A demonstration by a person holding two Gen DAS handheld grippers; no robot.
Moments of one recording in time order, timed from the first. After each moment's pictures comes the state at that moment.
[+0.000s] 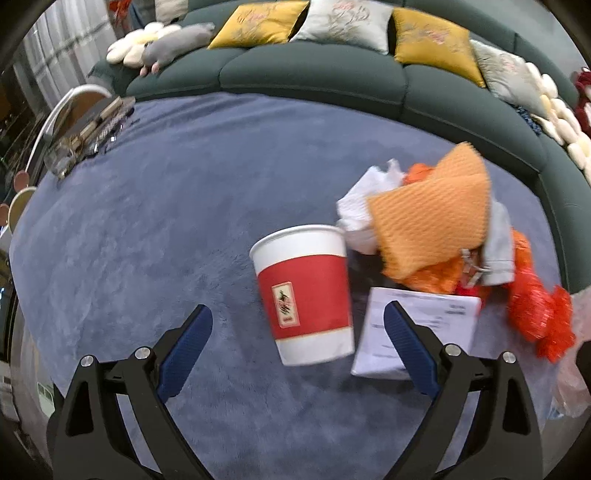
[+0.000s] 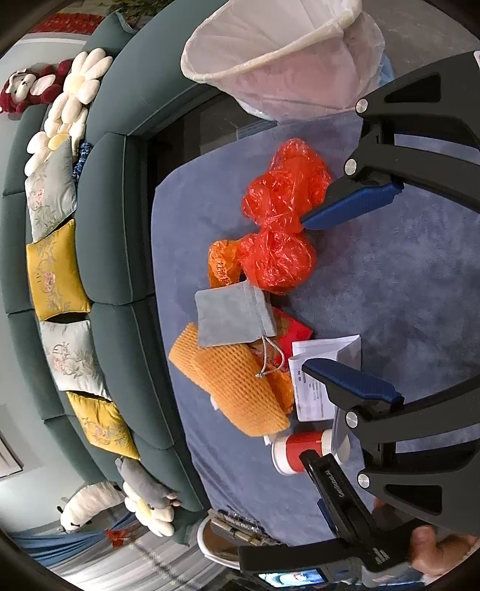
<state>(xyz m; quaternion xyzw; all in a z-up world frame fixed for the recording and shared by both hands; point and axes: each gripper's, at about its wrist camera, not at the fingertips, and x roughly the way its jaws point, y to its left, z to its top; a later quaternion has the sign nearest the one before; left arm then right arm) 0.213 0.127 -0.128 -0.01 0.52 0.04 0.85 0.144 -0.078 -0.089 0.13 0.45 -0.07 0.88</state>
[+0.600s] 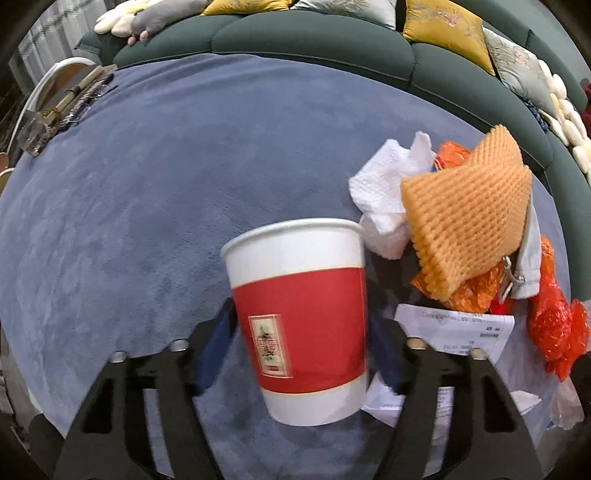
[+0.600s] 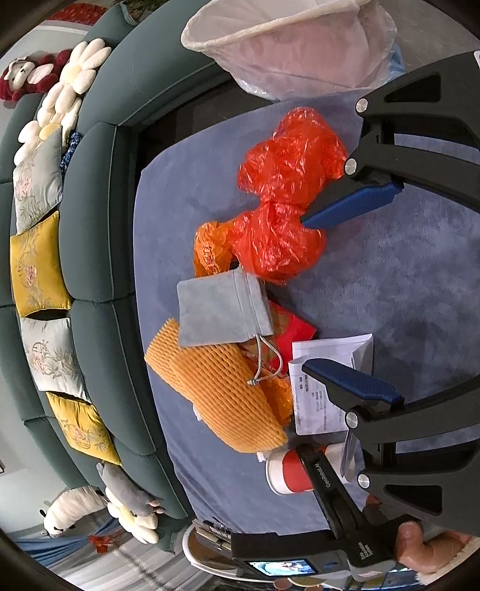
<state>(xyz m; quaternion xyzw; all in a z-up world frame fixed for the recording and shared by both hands) 0.247 0.134 -0.168 -0.04 0.56 0.03 0.83 0.173 -0.065 -0.116 0.12 0.48 -0.06 0.87</state>
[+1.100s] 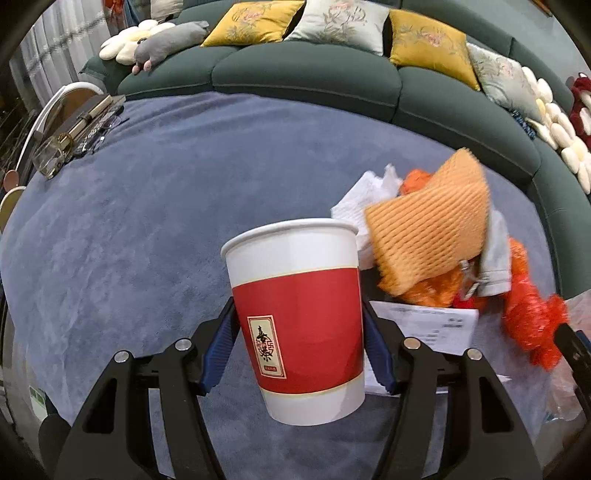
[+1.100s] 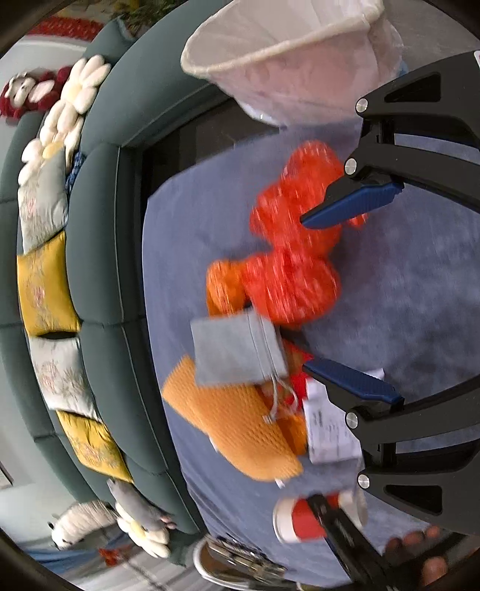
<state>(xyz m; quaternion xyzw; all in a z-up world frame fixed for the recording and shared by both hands) 0.217 0.122 -0.122 -0.02 0.51 0.02 0.86 0.171 -0.101 -0.116 0.12 0.47 -0.11 0.87</state>
